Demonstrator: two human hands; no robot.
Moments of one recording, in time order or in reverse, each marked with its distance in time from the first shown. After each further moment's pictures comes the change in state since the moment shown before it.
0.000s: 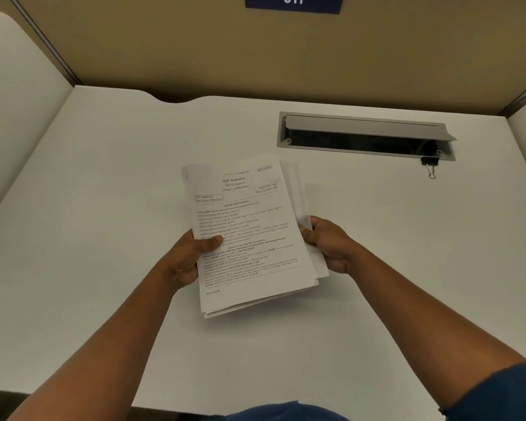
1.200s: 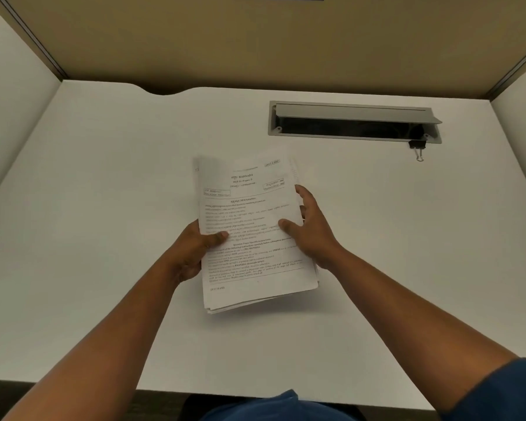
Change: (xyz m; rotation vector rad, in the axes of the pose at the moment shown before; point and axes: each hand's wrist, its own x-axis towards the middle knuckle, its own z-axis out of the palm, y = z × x) left_hand -0.020 -0.008 0.020 0.158 -0.064 0.036; right_hand -0.024 0.018 0.032 -0.308 0.242 -0.347
